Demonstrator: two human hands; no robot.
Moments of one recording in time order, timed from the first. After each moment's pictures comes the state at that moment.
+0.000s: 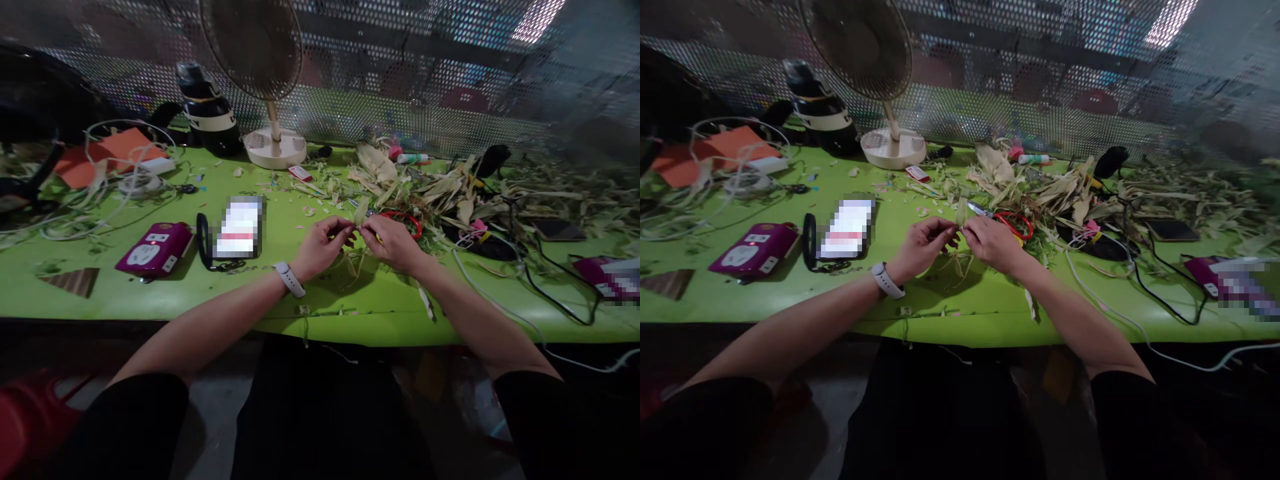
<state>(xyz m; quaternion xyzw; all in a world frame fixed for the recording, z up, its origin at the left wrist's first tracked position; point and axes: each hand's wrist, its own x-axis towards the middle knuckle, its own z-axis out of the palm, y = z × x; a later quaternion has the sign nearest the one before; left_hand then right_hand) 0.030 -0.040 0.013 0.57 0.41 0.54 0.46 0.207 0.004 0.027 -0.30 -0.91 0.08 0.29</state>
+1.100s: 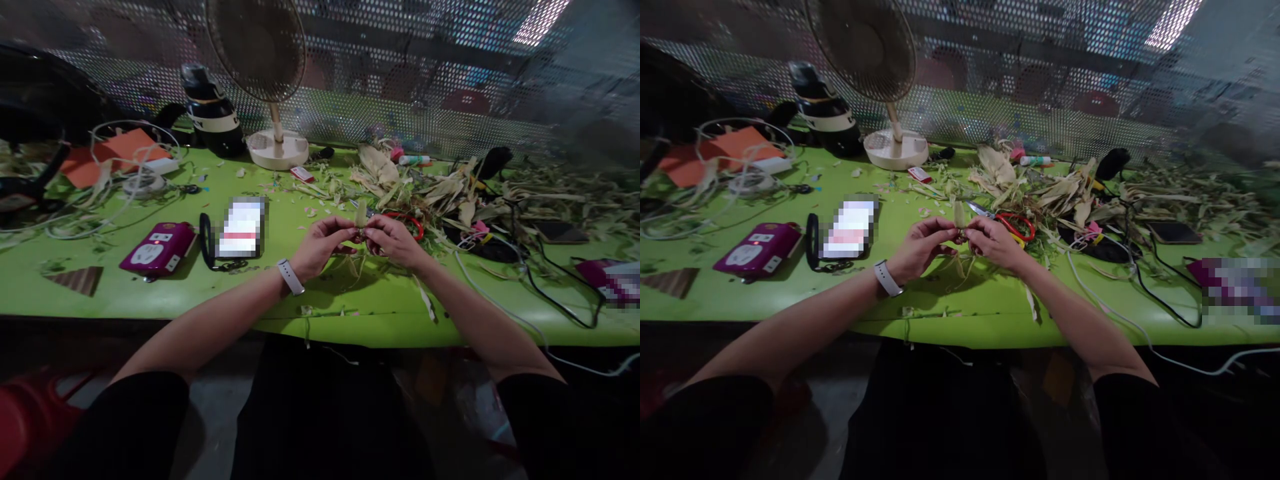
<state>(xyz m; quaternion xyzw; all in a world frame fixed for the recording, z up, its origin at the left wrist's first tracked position) 0.029 -0.041 0.014 0.42 0.34 0.56 0.63 0.202 -0.003 0.035 -0.34 -0.72 0.52 0.31</state>
